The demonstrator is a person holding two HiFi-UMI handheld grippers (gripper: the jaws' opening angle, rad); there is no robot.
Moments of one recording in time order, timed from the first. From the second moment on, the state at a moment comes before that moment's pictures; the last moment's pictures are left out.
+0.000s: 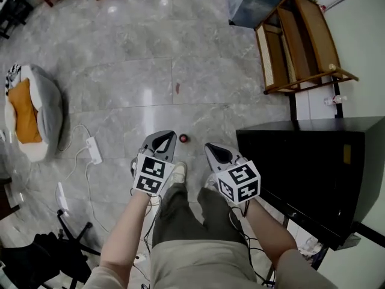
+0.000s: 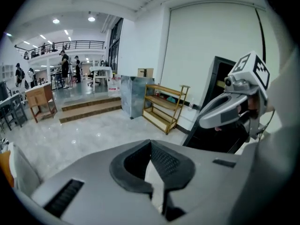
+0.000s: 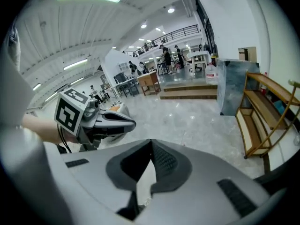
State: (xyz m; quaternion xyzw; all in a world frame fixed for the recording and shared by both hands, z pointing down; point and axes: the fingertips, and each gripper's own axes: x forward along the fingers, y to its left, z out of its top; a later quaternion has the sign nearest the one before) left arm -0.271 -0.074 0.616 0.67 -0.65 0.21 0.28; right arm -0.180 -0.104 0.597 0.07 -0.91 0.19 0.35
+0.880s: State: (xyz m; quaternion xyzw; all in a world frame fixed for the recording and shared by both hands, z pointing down) left arm -0.168 -0.059 0.271 0.74 -0.64 0.18 0.07; right arm -0.059 -0.103 0.232 0.19 -0.97 0.07 0.13
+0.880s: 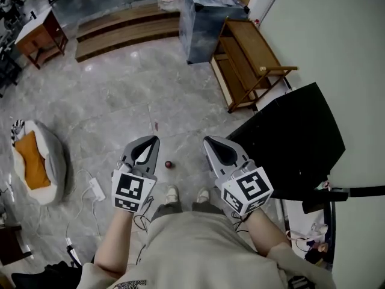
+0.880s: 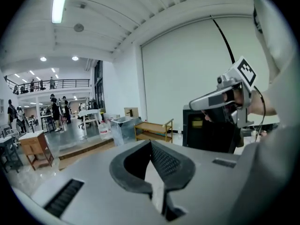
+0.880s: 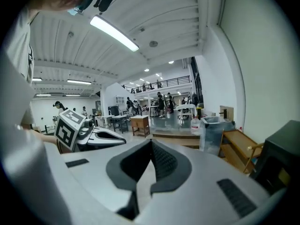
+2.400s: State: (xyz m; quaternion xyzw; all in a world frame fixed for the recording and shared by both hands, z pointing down) left arm -0.103 -0.045 0.118 0.75 -0.65 0.12 -0.04; right arm 0.024 -0.097 0.100 0.22 -0.97 -0.05 0.04
